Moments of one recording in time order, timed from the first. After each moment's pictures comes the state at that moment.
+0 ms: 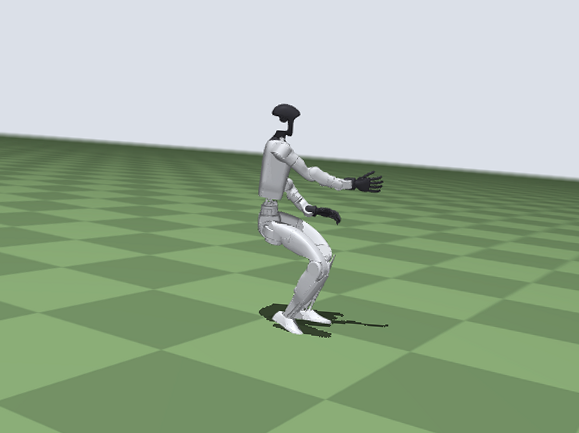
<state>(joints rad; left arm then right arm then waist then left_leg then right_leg) -0.37 0.01 -0.34 0.96 0.88 -0.29 0.65 -1.11 -0.06 -0.04 1.23 0.24 -0.41 -0.45 0.04 -0.10 0.18 -1.11 -0.31 0.43 1.32 -0.14 0.14 -1.15 -0.76 0.00 1.72 -0.28 -0.26</state>
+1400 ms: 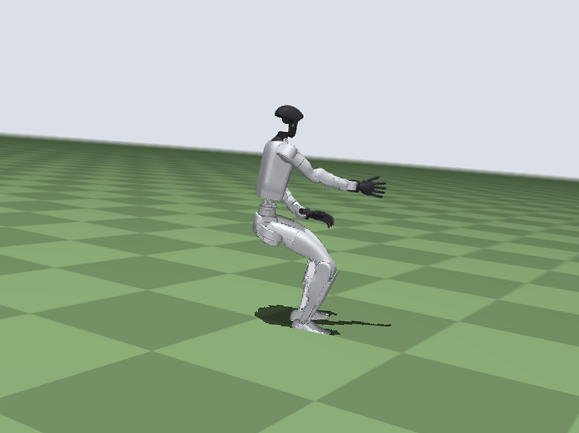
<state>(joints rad) -0.34 0.04 -0.33 0.92 0.84 -0.29 0.64 -1.12 -0.15 -0.03 1.15 0.17 -0.17 -0.50 0.08 -0.08 0.12 -1.19 -0.10 0.37 1.39 -0.37 0.23 -1.22 -0.54 -0.16 1.50 -0.36 -0.08</state>
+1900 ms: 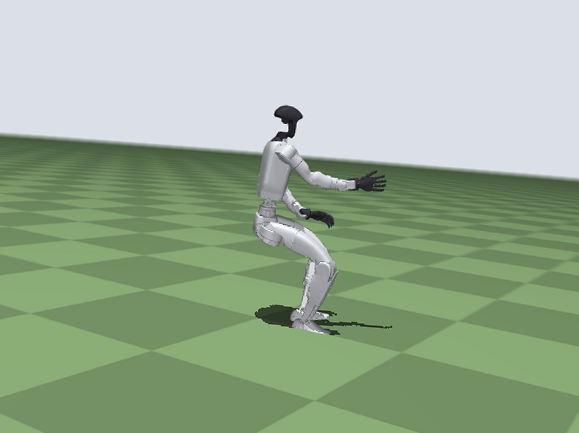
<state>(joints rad) -0.32 0.05 -0.32 0.92 0.84 -0.28 0.64 -1.01 -0.17 -0.08 0.96 0.14 -0.27 -0.51 0.07 -0.07 0.10 -1.19 -0.07 0.37 1.40 -0.38 0.22 -1.22 -0.52 -0.16 1.50 -0.34 -0.09</state>
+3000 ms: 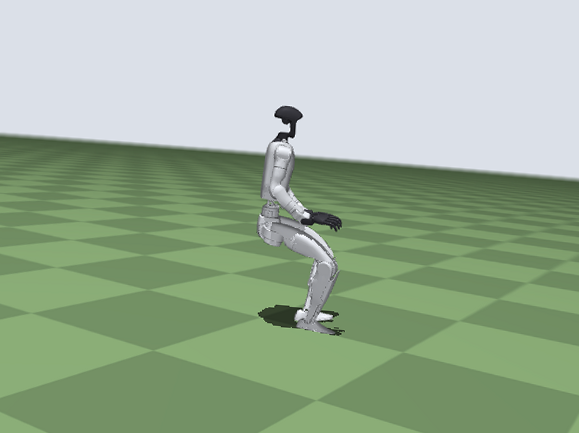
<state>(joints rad) -0.22 0.09 -0.30 0.85 0.79 -0.26 0.64 0.04 -0.18 0.05 0.51 -0.81 -0.06 -0.81 0.04 -0.05 0.07 -1.19 0.02 0.36 1.43 -0.40 0.21 -1.23 -0.46 -0.20 1.47 -0.30 -0.12</state>
